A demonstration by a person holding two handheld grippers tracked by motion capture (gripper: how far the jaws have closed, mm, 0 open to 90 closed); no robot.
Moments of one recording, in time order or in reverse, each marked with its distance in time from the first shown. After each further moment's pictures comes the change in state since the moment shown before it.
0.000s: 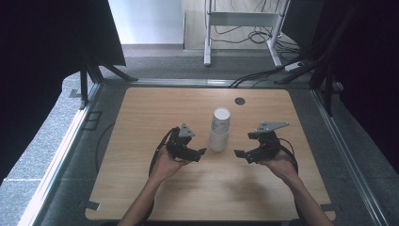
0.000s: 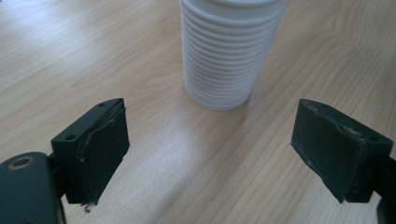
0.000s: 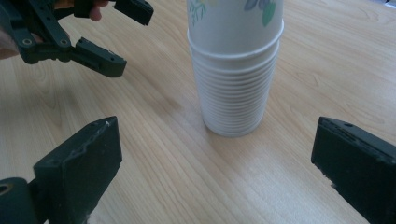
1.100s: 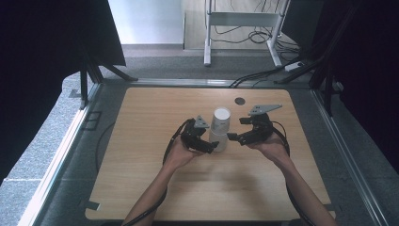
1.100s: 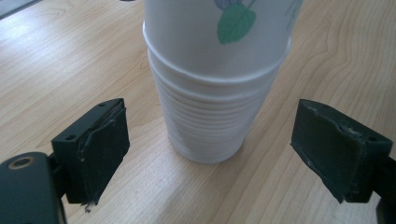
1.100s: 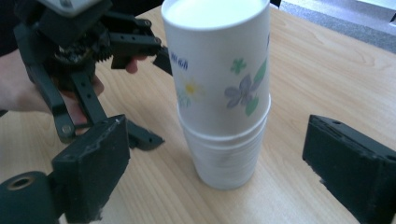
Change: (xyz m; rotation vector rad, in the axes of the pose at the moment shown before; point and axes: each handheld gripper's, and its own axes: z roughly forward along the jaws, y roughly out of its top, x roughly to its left) left arm -0.001 0.034 0.039 0.000 -0.050 0.053; right arm -0.014 0.050 0.014 -0.037 0.023 -0.019
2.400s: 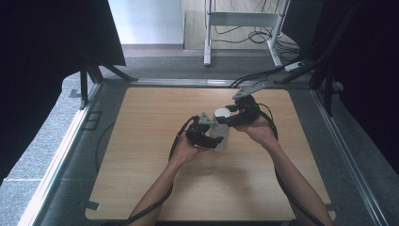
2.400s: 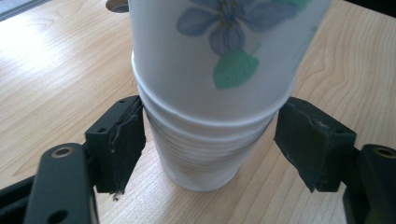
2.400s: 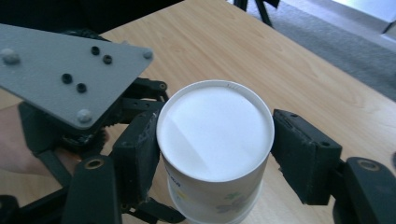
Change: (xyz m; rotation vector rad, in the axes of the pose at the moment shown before) left arm 0.002 0.010 0.015 -0.025 -0.022 -0.010; right arm 0.002 0.058 0.023 0.055 -0.034 -0.073
